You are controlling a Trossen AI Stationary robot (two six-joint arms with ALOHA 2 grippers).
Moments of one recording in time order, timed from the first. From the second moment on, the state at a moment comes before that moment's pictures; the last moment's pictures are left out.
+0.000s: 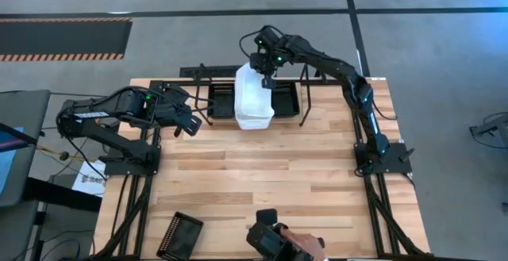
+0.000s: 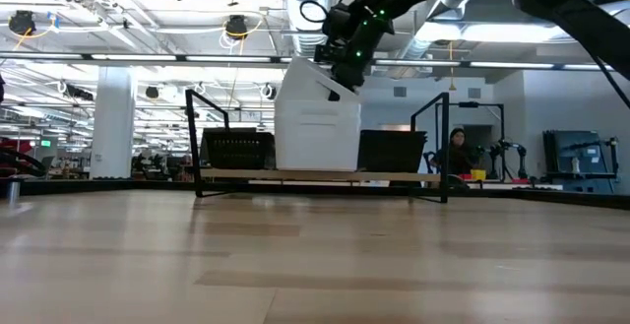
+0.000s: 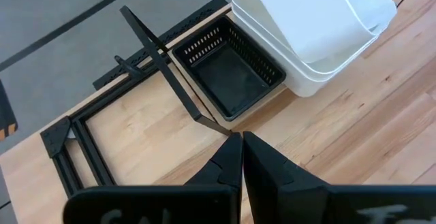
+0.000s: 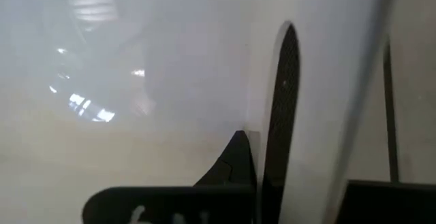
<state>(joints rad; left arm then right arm) -0.06 1.23 1.53 -1.49 -0.62 -0.86 -0.62 2.18 2.18 -0.96 -0.08 -0.70</state>
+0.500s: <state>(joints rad) -0.06 1.23 1.53 -1.49 -0.62 -0.87 -0.63 2.18 2.19 -1.02 -0.08 -0.70</state>
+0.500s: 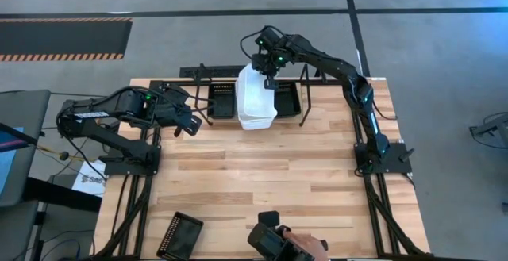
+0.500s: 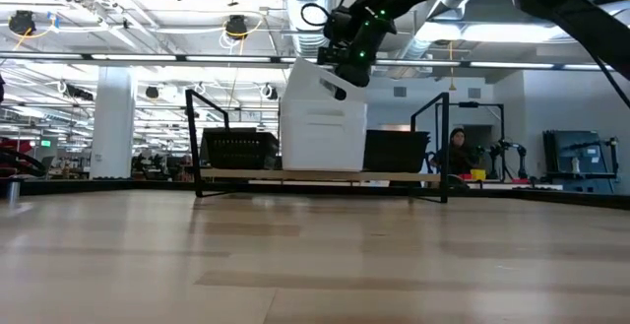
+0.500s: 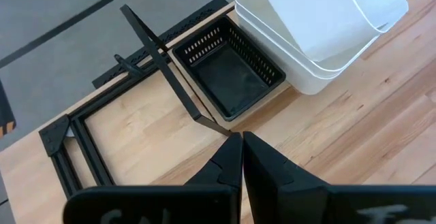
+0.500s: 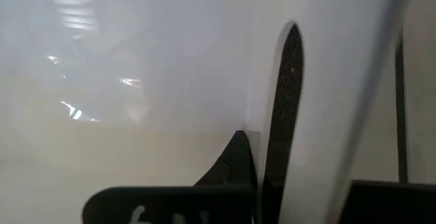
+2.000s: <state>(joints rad) -0.06 1.23 1.53 -1.49 -0.64 -0.89 -0.60 2.18 2.35 -1.18 0.00 -0.86</state>
